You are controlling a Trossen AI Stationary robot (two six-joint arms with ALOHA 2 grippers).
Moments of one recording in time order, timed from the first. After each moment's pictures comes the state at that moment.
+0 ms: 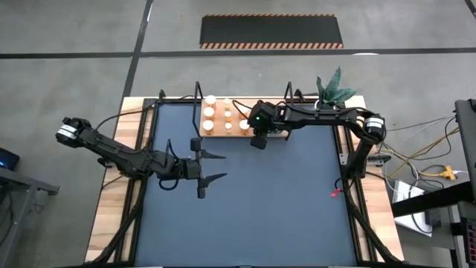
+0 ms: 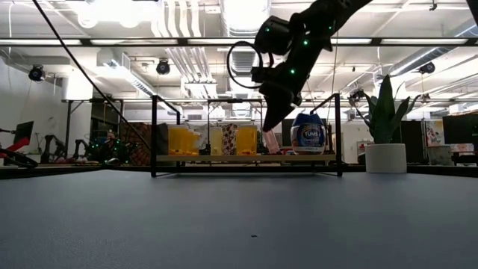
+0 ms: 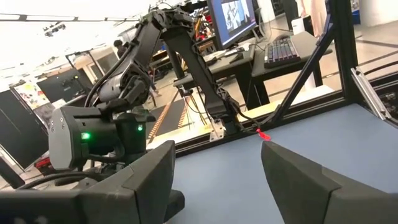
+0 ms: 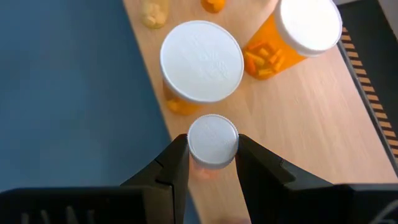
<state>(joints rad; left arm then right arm) -0.34 1.13 0.71 0.45 -0.46 0.37 -0.32 1.78 1.30 -0.51 0.16 -0.09</state>
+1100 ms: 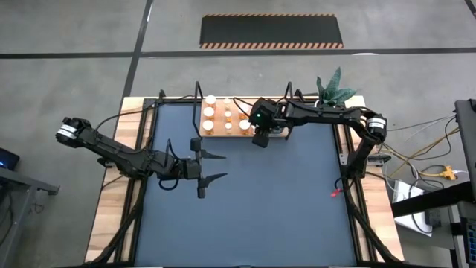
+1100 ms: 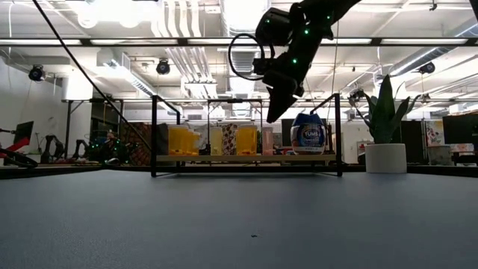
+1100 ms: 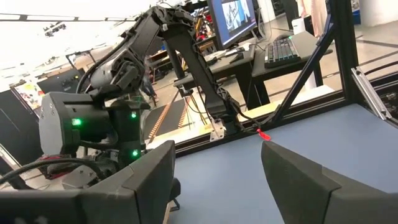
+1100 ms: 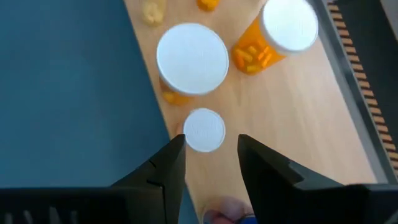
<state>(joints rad) -0.34 1.13 0.71 0.45 -0.46 0.37 -0.32 1.76 1.37 -0.64 0.16 -0.09</state>
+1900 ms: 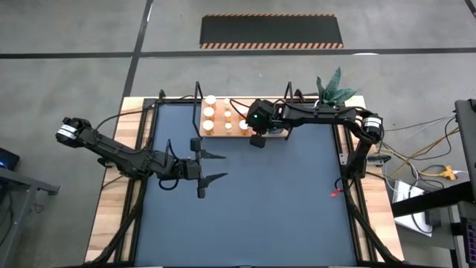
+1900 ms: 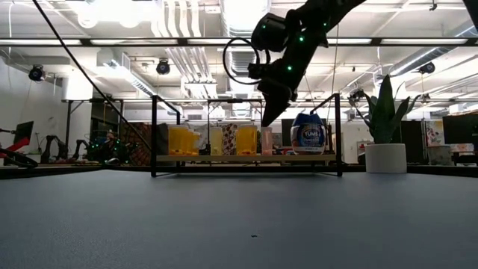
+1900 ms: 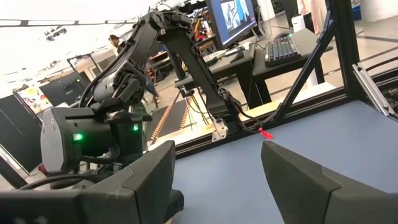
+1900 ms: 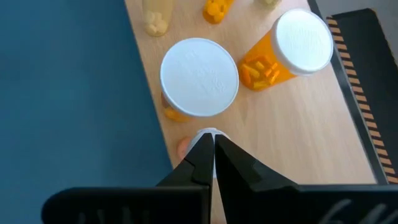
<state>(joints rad) -0.34 1.13 0.71 0.45 -0.46 0.40 -0.32 1.80 1.37 -0.56 0.16 -0.14</state>
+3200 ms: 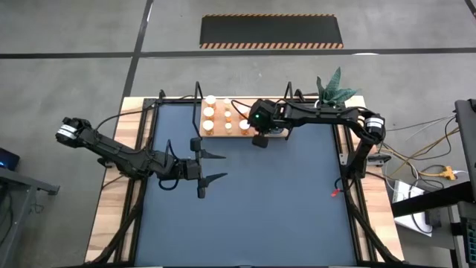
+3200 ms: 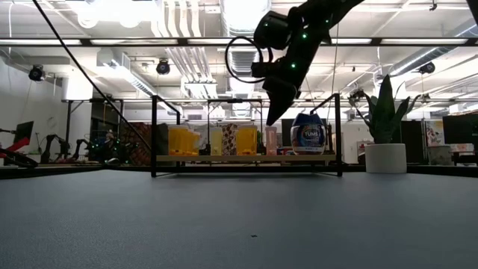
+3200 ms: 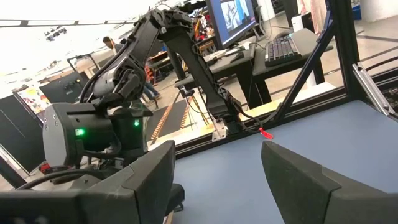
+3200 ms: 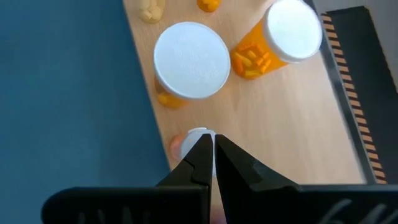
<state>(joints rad) -0.34 1.13 0.71 0.45 -0.46 0.40 -0.32 1.78 1.36 -0.61 0.18 -0.16</state>
